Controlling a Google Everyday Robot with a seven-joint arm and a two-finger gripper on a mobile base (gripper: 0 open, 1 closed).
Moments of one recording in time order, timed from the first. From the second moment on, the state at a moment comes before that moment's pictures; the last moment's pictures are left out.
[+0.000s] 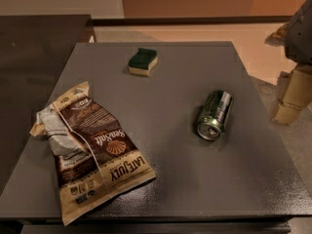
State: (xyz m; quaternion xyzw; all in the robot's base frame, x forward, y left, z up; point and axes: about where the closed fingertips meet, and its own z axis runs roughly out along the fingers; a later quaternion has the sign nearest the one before) arm 0.438 -0.217 0.976 -0.60 0.78 -0.03 0.16
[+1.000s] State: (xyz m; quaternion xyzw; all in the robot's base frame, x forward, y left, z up) arm 0.450 -0.178 0.964 -0.72 0.68 -0.02 0.15
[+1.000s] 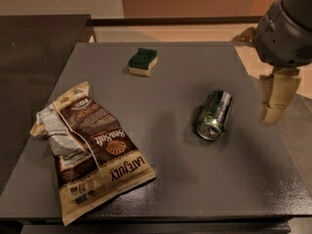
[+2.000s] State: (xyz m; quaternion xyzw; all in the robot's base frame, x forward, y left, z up) arm 0.456 -0.139 0.918 -0.89 0.43 -0.05 0.13
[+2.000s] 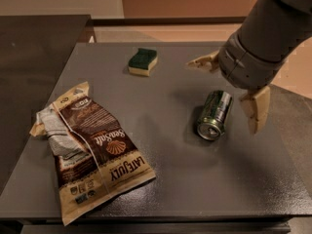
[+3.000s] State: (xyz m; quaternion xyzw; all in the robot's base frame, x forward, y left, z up) arm 0.462 -0.138 0.867 -0.95 0.31 -0.06 0.04
